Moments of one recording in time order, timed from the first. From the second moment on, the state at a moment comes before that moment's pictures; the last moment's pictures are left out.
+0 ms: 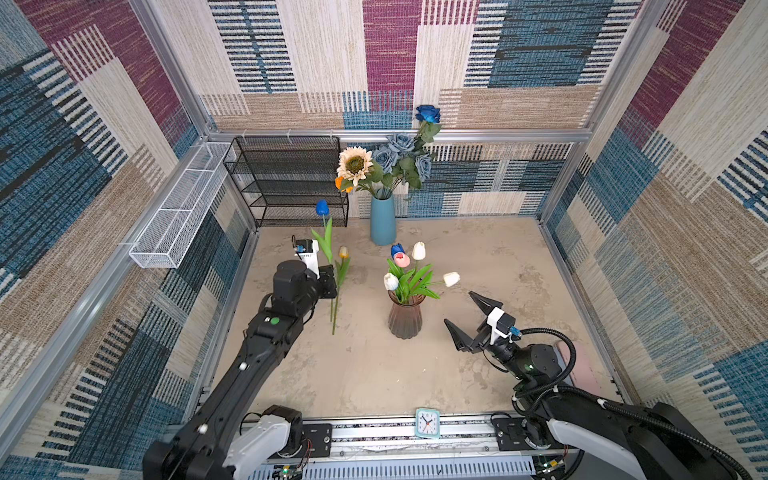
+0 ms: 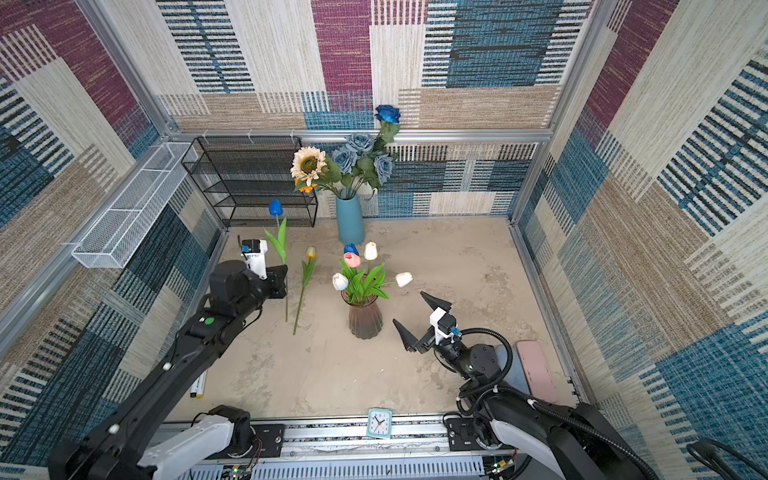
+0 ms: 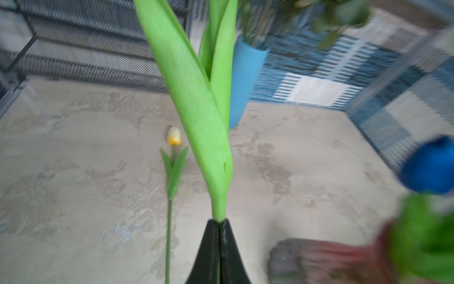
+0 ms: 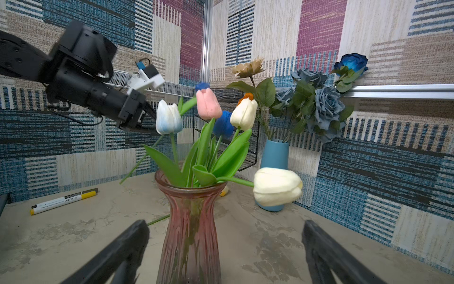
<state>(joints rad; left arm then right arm) -0.28 0.93 0.77 -0.08 0.08 -0.25 0.57 0.94 0.02 1.23 -0.22 -0.02</state>
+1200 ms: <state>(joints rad) -0.84 1.17 0.75 0.78 0.08 0.08 0.57 0.90 0.01 1.24 -0.21 0.00</state>
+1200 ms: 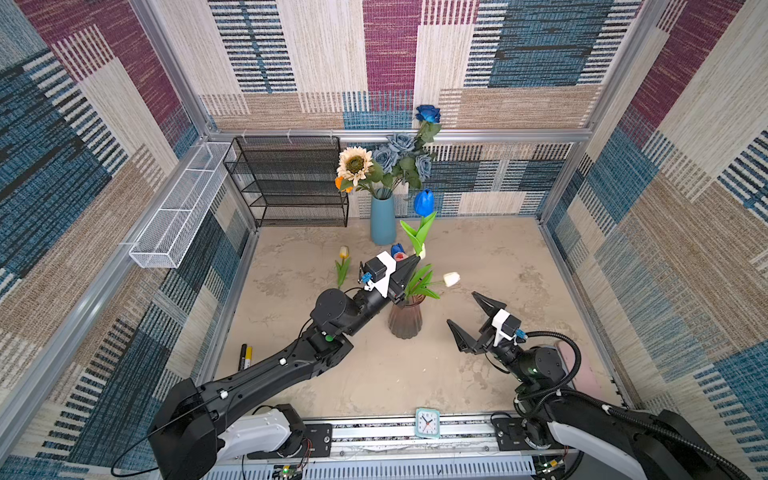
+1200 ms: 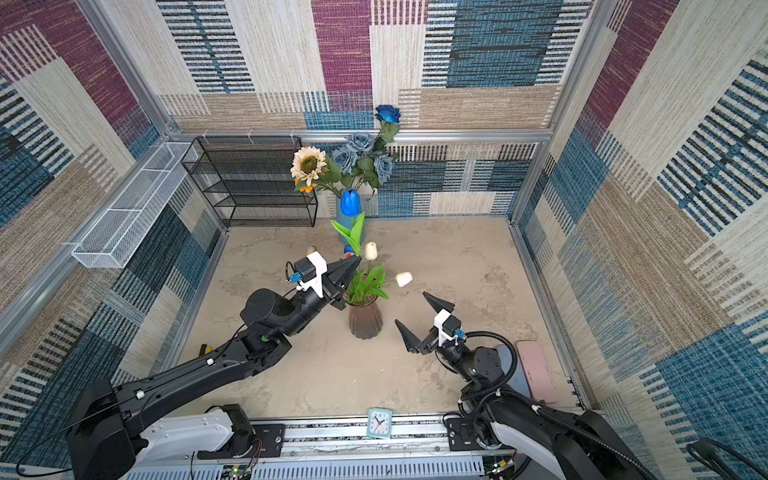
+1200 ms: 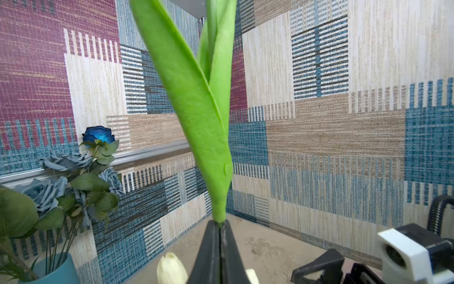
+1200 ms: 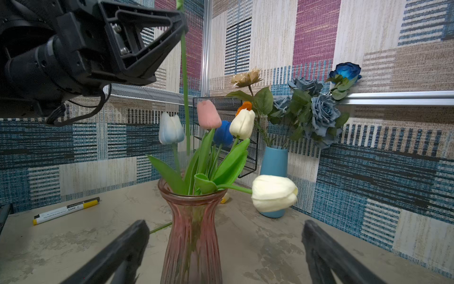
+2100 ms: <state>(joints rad) -0.86 1.24 0.68 0.77 -0.02 -0.02 0.57 0.91 0.01 1.24 -0.21 -0.01</state>
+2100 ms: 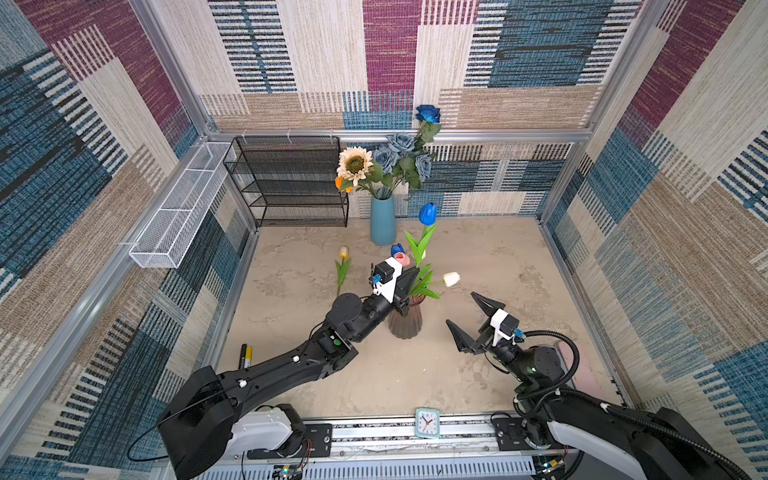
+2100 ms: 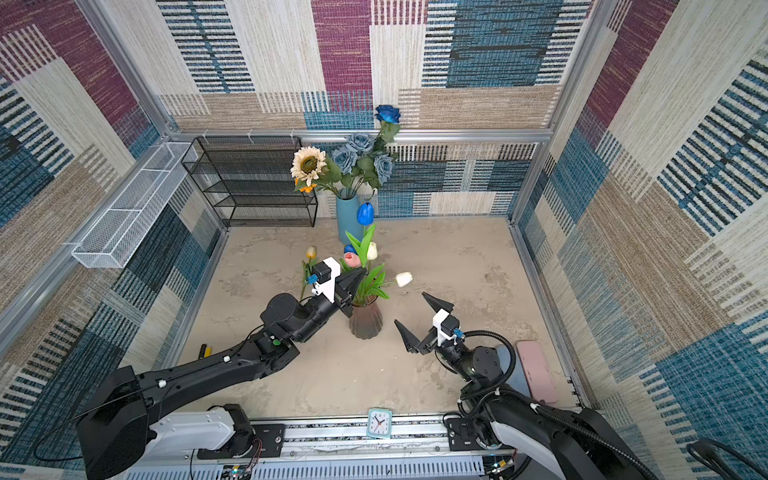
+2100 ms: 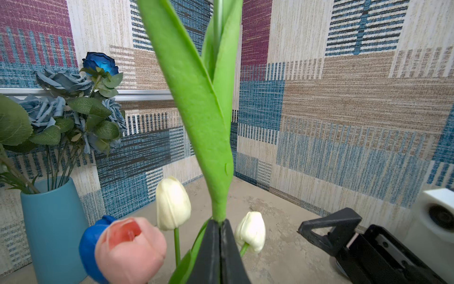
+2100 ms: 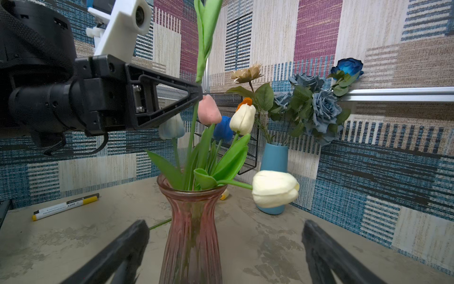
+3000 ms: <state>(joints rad) -0.86 1.17 0.86 0.26 -0.05 0.11 0.57 0.93 0.01 1.24 -0.22 -0.01</state>
